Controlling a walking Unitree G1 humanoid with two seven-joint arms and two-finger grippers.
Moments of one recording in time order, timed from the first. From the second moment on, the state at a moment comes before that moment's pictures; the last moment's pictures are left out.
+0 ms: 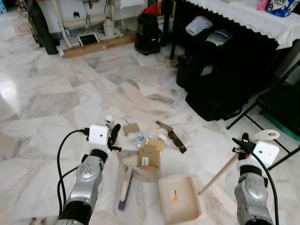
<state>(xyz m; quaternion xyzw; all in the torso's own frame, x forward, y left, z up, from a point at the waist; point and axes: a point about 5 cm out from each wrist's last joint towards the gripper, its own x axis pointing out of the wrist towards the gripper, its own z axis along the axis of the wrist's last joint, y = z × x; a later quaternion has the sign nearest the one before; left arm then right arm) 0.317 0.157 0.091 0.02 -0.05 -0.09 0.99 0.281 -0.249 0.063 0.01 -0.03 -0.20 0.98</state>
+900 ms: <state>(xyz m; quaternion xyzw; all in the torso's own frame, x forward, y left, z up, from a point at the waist) 0.320 0.151 0.095 0.03 -0.05 -0.10 0.99 0.277 -0.255 0.061 0.00 -0.02 -0.21 0.98</state>
